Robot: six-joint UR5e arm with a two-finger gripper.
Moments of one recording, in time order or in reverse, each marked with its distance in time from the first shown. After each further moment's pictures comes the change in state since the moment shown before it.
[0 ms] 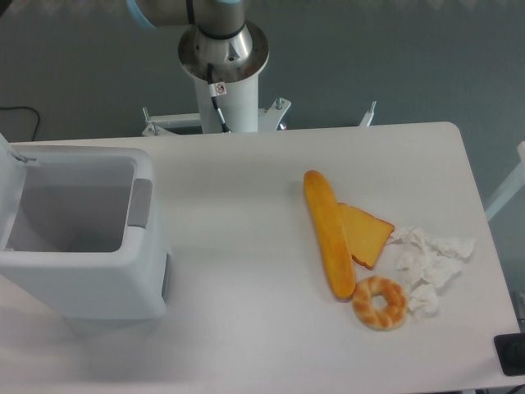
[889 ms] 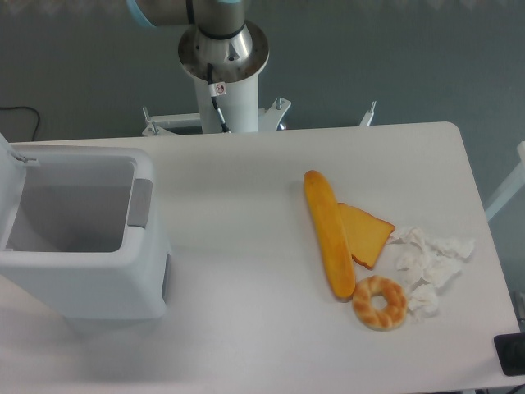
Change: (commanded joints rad) arm -0.015 -0.012 0.000 0.002 -0.035 0.002
